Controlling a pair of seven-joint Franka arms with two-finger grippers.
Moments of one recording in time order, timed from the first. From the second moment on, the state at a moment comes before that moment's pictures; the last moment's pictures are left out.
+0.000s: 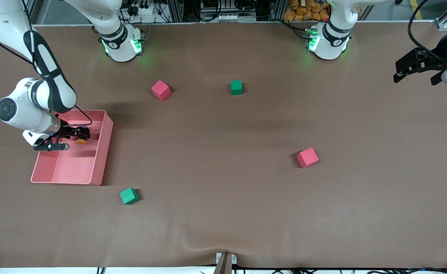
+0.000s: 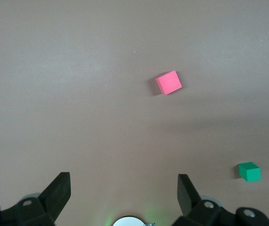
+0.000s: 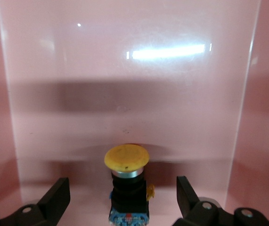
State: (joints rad) left arm 0.00 -0.03 -0.09 -1.45 -0.03 1.41 -0.03; right arm -0.28 0.34 0.03 -2.28 0.00 2.50 -0.26
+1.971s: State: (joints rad) left arm 0.00 -0.03 -0.09 -1.45 -0.03 1.41 -0.02; right arm -0.07 0.16 0.07 -1.88 0.00 1.90 -0.23
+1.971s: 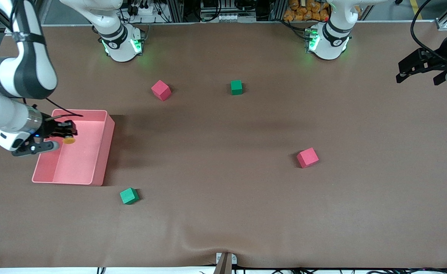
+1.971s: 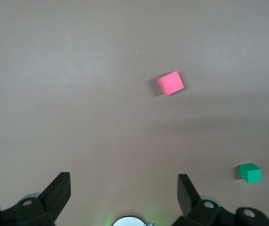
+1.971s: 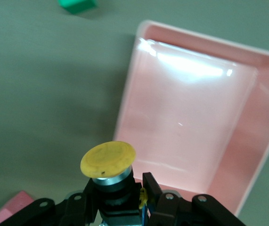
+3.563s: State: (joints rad) left arm 0.00 -0.01 -0.09 -1.46 -0.03 1.40 -0.02; right arm 0.67 0.67 0.07 -1.56 0.06 2.31 0.59
